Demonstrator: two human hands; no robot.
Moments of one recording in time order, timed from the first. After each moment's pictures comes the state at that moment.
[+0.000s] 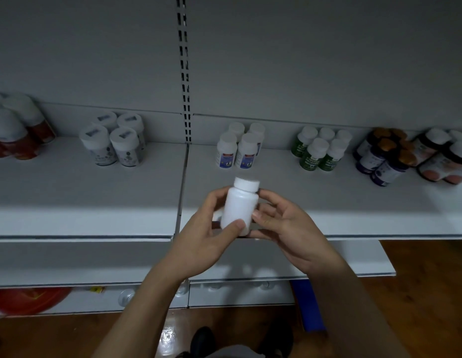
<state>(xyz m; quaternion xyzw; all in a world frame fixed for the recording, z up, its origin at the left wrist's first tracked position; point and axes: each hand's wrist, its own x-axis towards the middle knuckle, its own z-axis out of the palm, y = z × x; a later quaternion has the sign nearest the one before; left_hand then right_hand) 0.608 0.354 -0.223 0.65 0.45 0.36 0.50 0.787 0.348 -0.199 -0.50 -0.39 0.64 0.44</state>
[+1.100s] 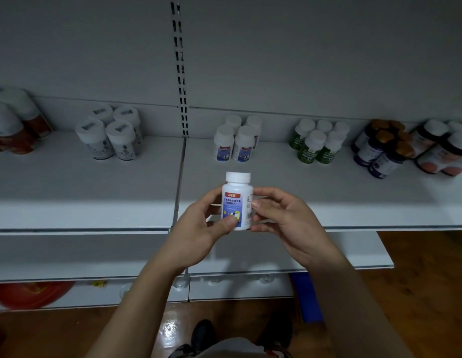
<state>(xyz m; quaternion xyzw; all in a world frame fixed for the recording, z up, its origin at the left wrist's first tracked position) 0.609 0.355 -0.231 0.59 0.44 0.36 0.57 0.793 0.342 -0.199 -0.54 -0.38 0.60 0.45</state>
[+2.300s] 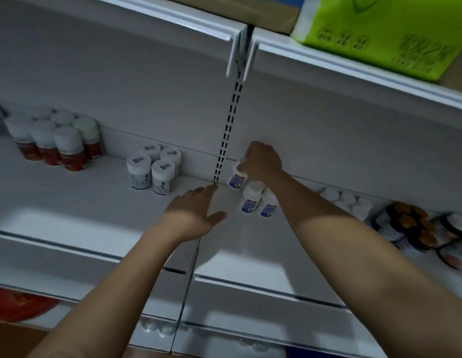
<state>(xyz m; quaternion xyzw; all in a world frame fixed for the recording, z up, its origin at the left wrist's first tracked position) 0.554 0.454 -0.192 0.74 0.63 0.12 0.19 0.714 0.580 -0.145 -0.67 -0.72 0.10 0.11</state>
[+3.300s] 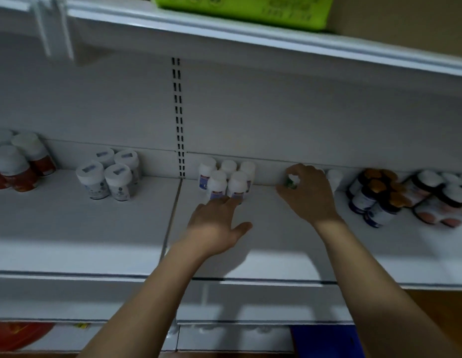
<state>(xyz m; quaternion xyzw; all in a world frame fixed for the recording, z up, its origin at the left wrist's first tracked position) 0.668 0.440 -0.193 0.80 0.55 0.12 0.17 0.876 0.471 -0.168 -0.72 -0.64 0.08 0.25</state>
